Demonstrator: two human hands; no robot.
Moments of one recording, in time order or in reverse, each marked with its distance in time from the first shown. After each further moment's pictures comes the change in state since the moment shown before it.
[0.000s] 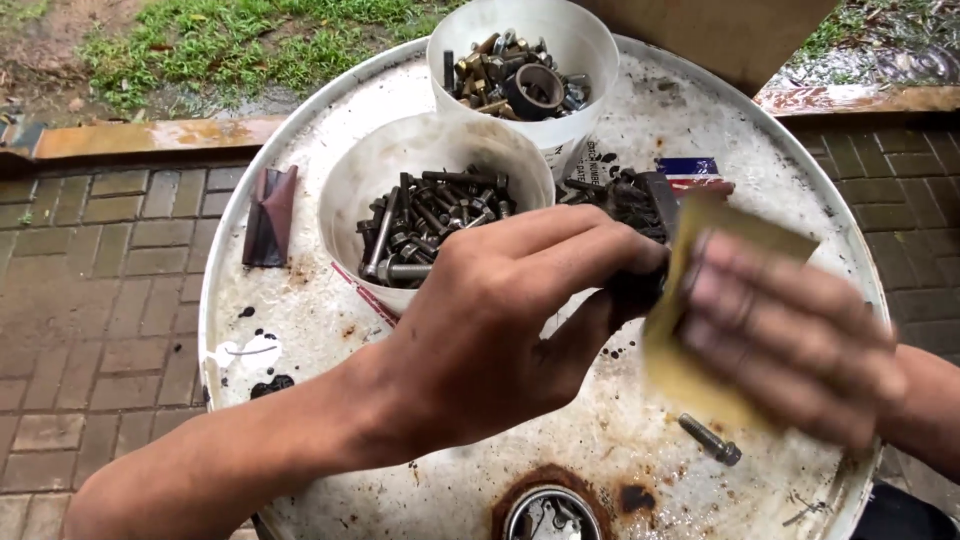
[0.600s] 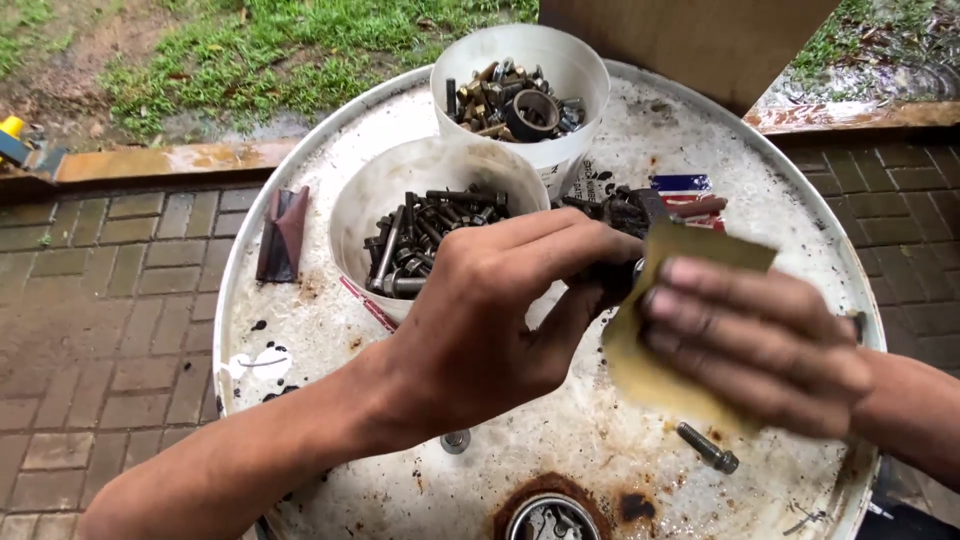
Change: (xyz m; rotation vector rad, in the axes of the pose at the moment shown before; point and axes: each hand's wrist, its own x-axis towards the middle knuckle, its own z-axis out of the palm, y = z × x) left_hand 0.005 -0.003 -0.003 -0.013 0.004 0.011; right_hand 0.015 -0.001 -0.003 0.024 -0.091 -0.088
